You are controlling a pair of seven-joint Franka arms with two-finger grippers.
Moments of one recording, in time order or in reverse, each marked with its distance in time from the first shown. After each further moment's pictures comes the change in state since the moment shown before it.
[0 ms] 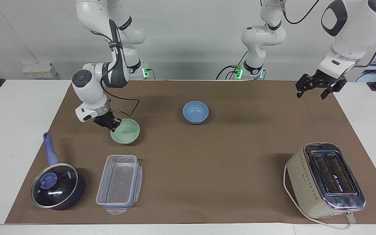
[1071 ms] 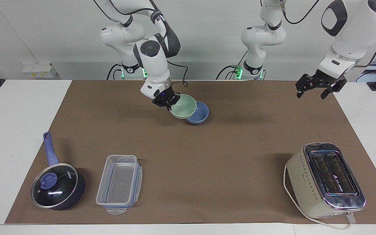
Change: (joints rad) left arm 0.000 0.000 0.003 0.000 0.000 0.000 0.000; right arm 0.513 -0.083 0.020 0.028 0.149 -0.040 0.174
